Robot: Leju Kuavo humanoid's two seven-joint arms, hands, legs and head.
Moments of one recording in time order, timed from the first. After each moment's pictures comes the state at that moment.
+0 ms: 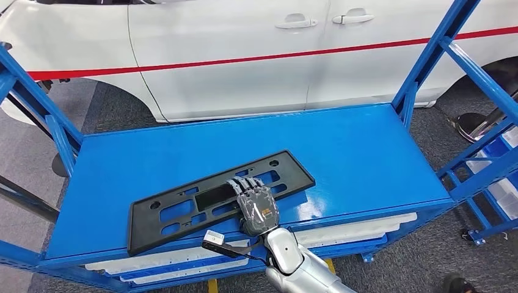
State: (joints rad) left arm -0.01 -0.10 0.61 -0.21 -0.48 0.06 -0.31; right arm -0.29 0.08 0.54 -1.00 1.57 -0.66 0.24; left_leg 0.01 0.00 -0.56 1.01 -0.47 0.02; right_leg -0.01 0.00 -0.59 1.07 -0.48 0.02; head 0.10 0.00
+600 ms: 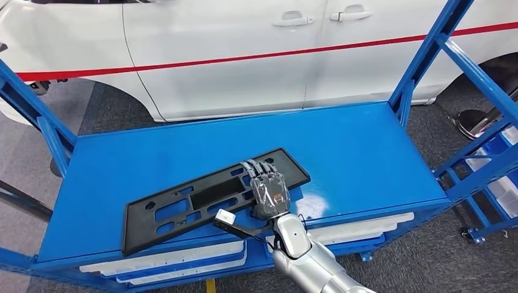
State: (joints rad) left arm -0.02 -0.10 0.61 -0.21 -0.49 0.06 -0.32; right arm -0.31 0.08 0.40 -1.00 1.57 -0.66 0.18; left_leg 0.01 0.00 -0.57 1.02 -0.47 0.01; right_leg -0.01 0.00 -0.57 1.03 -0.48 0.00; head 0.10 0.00
